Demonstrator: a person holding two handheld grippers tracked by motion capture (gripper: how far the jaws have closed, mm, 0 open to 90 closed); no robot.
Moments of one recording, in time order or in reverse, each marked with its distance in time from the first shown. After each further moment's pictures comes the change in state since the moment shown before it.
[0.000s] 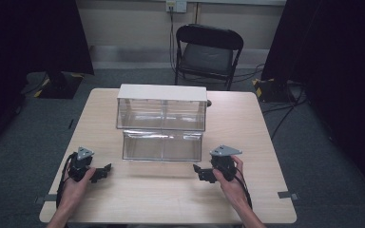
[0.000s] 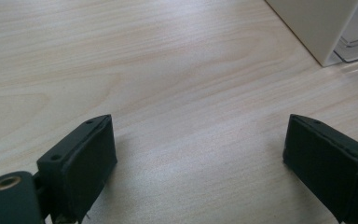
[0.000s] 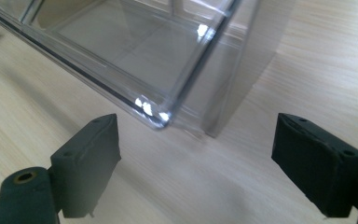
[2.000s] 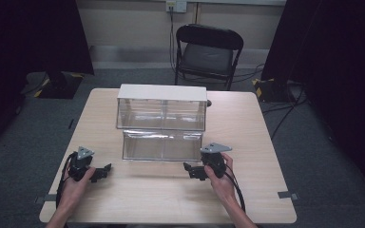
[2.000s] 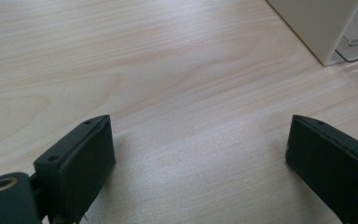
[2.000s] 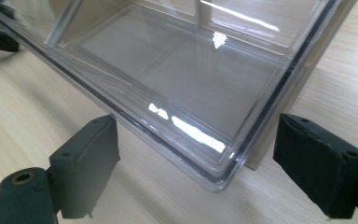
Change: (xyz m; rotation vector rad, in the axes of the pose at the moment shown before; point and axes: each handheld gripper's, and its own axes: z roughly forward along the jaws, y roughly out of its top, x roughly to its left) left arm 0.001 0.001 0.001 0.003 0.000 0.008; right arm 0.013 0.010 0.020 -0.019 0.069 0.017
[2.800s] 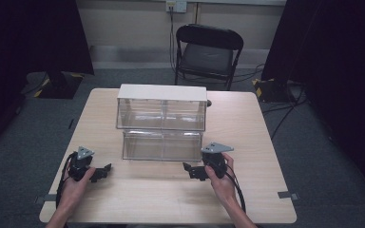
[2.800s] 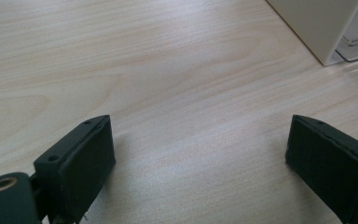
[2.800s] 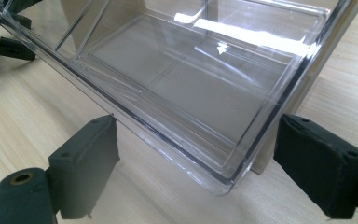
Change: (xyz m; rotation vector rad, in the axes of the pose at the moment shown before) left arm 0.000 0.000 0.000 0.000 -0.001 -0.001; right arm 0.004 0.004 -0.008 -0.015 0.006 -0.002
